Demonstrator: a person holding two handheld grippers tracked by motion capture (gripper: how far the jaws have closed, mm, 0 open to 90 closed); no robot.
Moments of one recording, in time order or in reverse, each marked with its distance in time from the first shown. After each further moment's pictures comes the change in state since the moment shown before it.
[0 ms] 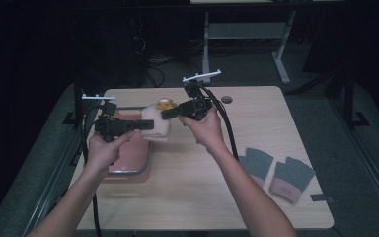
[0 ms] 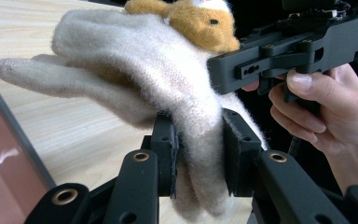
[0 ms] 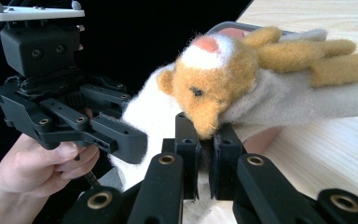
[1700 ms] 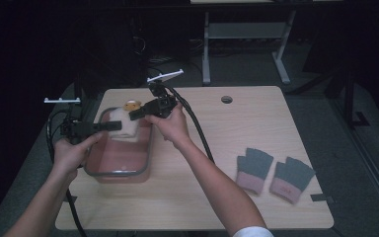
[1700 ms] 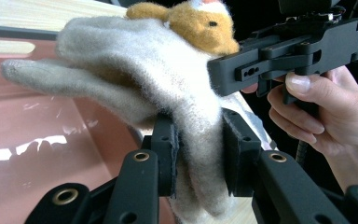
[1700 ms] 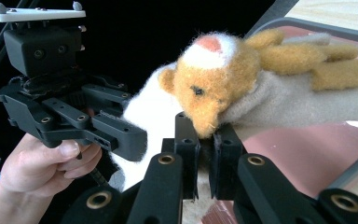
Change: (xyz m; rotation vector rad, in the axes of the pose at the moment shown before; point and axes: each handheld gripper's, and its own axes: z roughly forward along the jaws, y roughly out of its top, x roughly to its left) left arm 0.044 -0.010 -0.068 -0.040 0.089 -0.074; right arm 0.019 0.027 0.085 0.068 0.099 -0.006
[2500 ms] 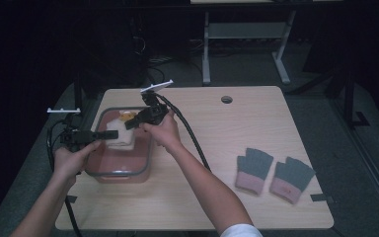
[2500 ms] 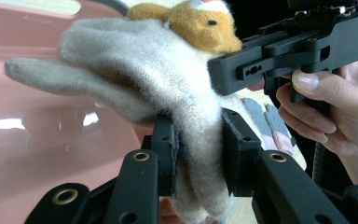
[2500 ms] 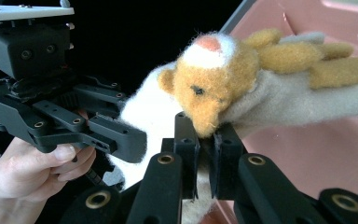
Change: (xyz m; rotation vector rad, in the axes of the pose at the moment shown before) left arm 0.035 -0.023 0.003 0.036 0.059 -0.078; right arm -0.025 -0.007 0.044 0.077 0.006 0.066
